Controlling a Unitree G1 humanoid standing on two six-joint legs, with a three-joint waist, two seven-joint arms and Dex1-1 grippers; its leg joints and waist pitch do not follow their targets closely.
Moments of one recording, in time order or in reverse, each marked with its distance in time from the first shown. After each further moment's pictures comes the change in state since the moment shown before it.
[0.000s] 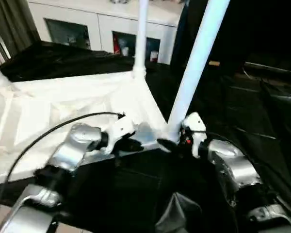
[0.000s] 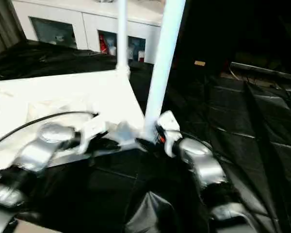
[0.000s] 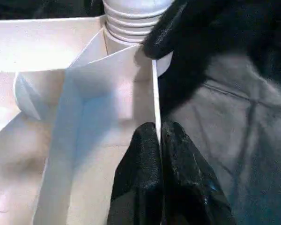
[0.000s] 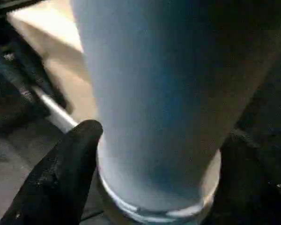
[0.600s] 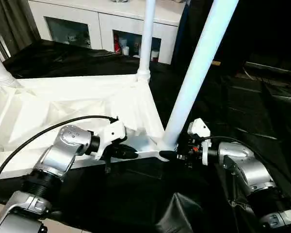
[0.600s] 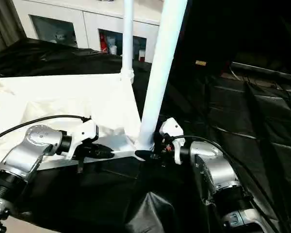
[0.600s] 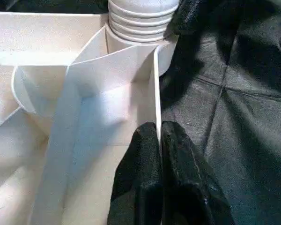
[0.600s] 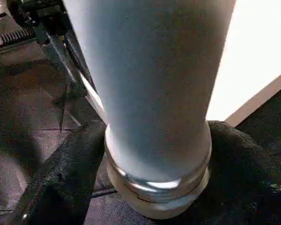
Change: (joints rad) left arm 0.045 0.051 0.010 -0.071 -0.041 0.034 -0.079; right arm 0.039 -0.066 0.011 -0.093 0.066 0.067 0.176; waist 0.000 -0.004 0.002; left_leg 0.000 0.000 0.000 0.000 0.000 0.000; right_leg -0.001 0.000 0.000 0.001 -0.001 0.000
